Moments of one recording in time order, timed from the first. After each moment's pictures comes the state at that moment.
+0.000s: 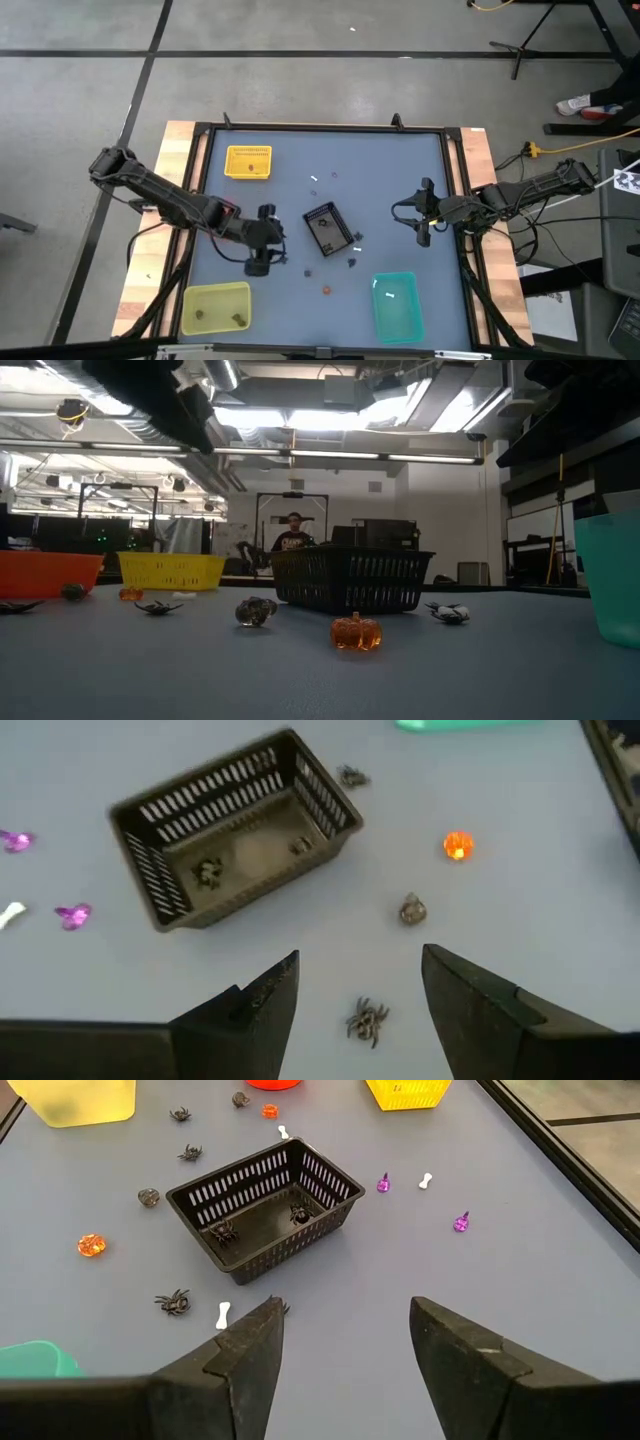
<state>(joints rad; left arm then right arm) -0.37 1.31 0.89 -0.42 -0.22 -0.28 0.33 0.69 0.55 -0.47 0.39 0.26</state>
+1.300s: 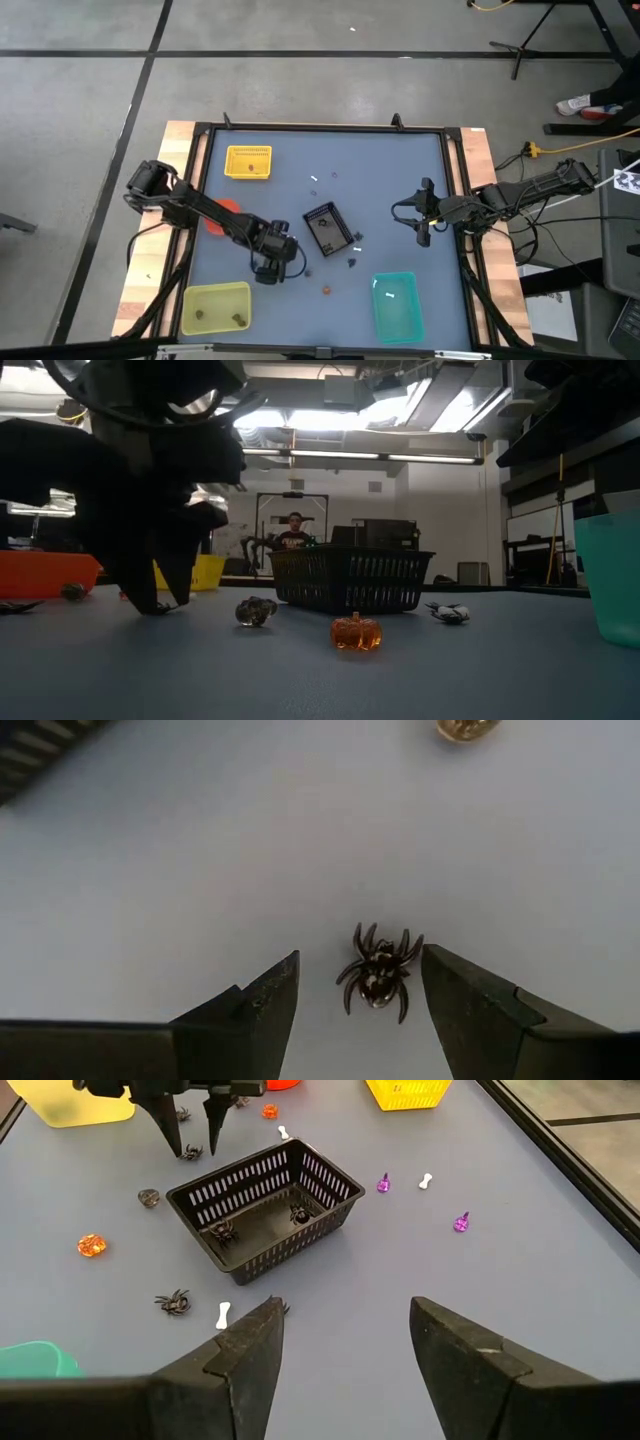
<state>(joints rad) -0.31 1.71 0.89 -0.38 -0.04 -0.17 0.33 0.69 0.55 -0.47 0.39 0.26</state>
